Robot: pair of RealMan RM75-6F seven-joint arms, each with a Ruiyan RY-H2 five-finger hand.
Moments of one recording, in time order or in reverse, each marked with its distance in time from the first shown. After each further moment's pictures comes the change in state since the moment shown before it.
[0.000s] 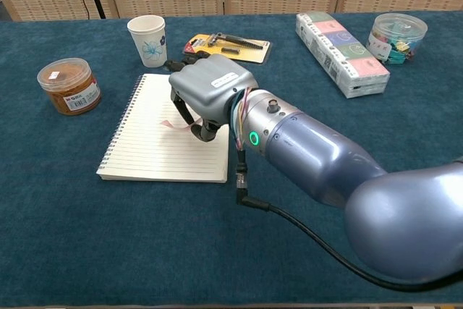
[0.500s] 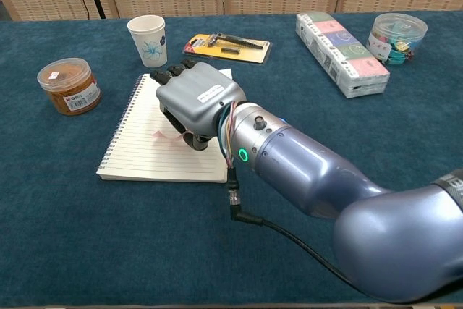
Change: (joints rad) left arm 0.001 0.005 0.003 0.007 0.009 0.006 -0.019; right arm 0.019 -0.049 -0.032 0.079 -0.070 0.001 -0.007
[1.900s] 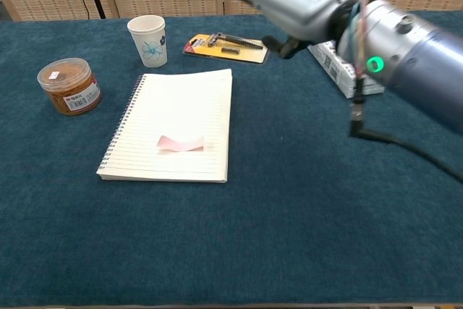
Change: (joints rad) left arm -0.041 -0.021 0.024 0.026 0.098 -0.029 0.011; right arm -0.145 0.421 -0.043 -0.315 -0.192 0.190 -0.028
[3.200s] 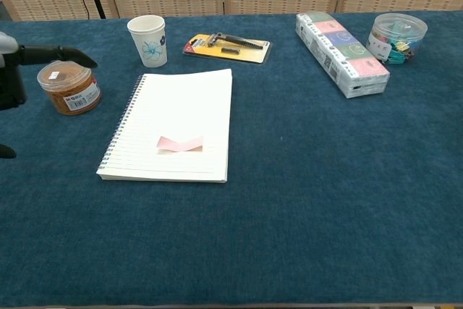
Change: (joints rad) left arm -0.385 -0.071 -0.119 -0.281 -0.187 -0.541 0.514; right arm -0.598 0.536 -0.258 -0.130 -0.214 0.302 0.827
